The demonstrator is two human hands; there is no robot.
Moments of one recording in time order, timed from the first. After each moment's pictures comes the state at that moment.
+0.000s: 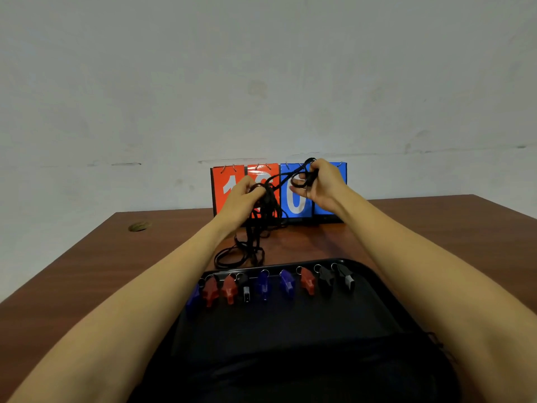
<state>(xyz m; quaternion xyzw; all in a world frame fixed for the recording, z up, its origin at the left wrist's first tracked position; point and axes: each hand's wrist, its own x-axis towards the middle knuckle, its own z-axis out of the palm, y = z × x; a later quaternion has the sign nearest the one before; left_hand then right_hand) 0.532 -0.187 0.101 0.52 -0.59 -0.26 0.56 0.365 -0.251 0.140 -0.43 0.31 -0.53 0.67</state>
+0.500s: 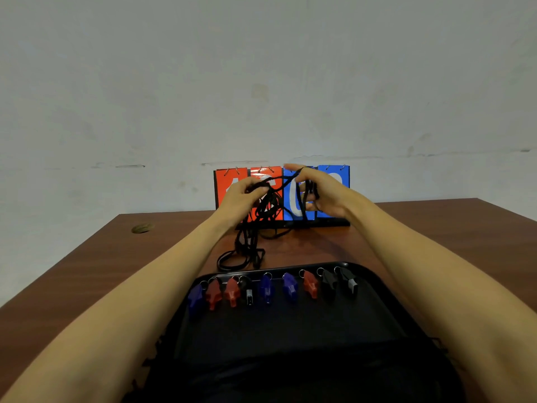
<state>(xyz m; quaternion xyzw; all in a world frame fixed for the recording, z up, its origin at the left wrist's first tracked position) 0.542 -0.184 0.109 0.52 -0.62 -0.23 0.54 0.354 -0.243 0.137 -0.66 0.35 -0.36 0.55</state>
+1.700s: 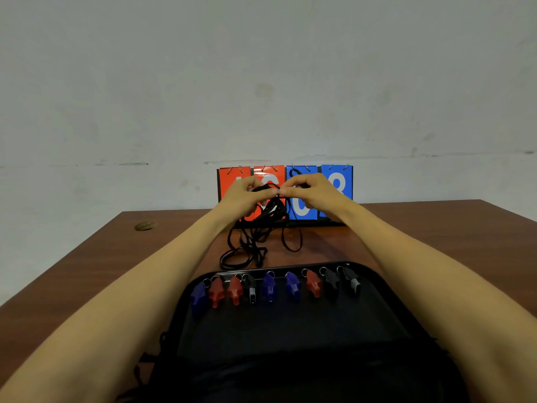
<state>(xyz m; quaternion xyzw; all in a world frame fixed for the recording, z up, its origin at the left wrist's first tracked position) 0.543 -0.173 0.120 0.55 -0.60 -0.29 0.51 0.366 -0.231 0.128 -0.79 0.32 -0.37 0.37</state>
